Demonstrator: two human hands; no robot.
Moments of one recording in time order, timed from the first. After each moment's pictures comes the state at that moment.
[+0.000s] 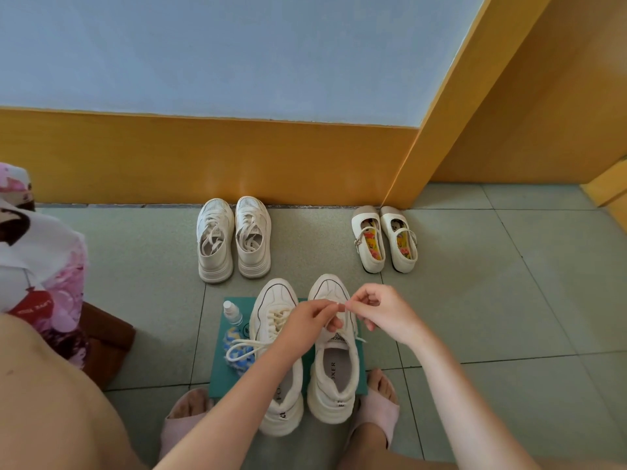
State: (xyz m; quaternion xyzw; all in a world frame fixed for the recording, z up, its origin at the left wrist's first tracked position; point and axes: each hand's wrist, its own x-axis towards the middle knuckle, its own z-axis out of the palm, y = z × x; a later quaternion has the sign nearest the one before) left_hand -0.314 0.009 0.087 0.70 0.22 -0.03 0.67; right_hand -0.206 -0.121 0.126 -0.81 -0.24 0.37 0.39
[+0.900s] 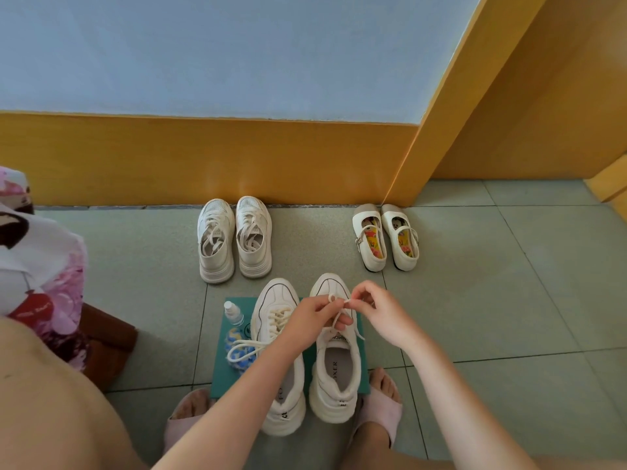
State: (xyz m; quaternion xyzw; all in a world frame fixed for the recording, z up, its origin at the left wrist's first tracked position) left_hand -0.307 0.008 0.091 0.63 0.24 -0.05 0.73; right_hand -0.206 -0.120 0.102 -0.84 -0.27 0.31 0.36
